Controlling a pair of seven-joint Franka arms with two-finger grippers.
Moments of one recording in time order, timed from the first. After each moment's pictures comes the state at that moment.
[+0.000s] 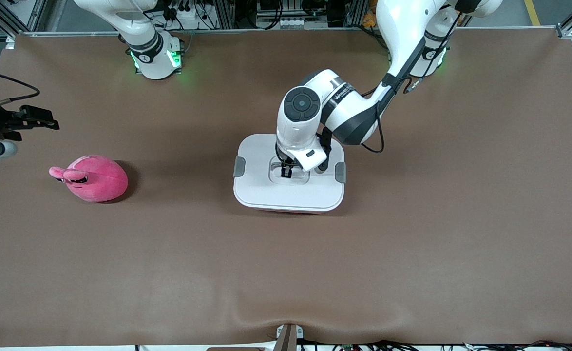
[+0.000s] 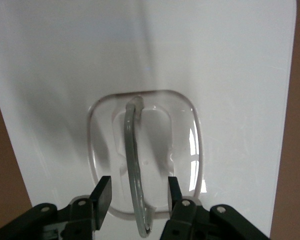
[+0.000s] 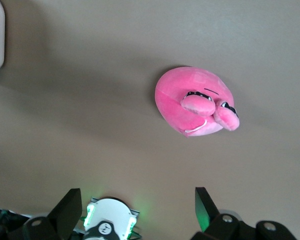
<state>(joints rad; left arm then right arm) -0.62 0.62 -0.21 -1.40 0.01 2.04 -2.21 -0.01 0.15 -0.09 -1.49 0.02 1.34 -0.43</state>
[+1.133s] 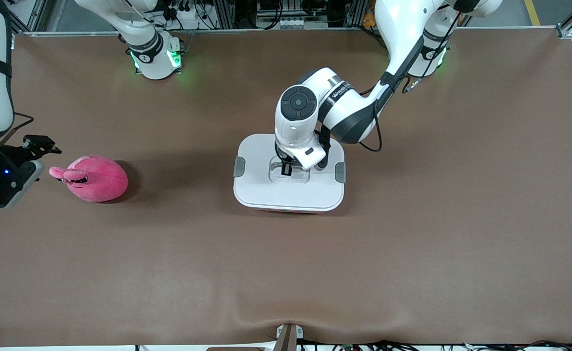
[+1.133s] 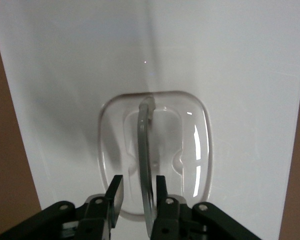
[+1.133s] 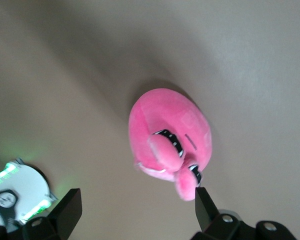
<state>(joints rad) -0.62 0.62 -0.21 -1.40 0.02 2.01 -2.24 -0.07 0.33 -0.10 -1.51 -0.02 1.52 -1.10</state>
